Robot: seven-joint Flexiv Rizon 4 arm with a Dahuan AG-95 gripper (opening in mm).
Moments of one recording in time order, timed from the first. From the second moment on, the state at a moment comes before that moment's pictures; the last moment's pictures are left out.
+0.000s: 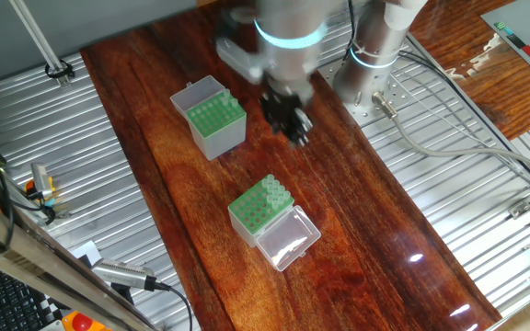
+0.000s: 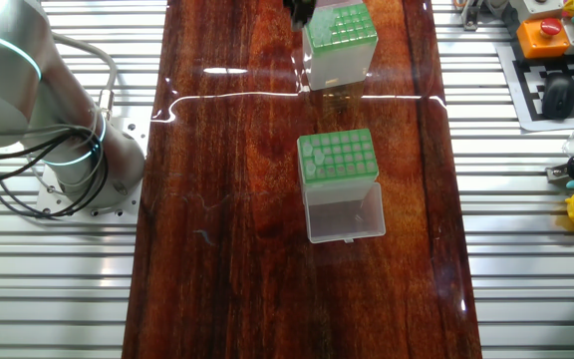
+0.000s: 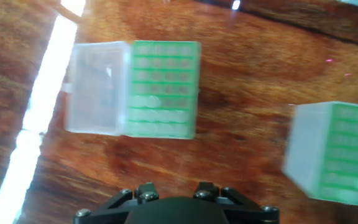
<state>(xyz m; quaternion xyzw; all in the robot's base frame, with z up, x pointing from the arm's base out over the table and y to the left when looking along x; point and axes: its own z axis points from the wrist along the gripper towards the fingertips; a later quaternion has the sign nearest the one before) 0.366 0.145 0.242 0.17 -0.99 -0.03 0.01</state>
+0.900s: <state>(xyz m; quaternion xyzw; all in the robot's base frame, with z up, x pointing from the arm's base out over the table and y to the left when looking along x) 0.373 0.107 0.241 0.16 -0.99 -0.03 0.01</state>
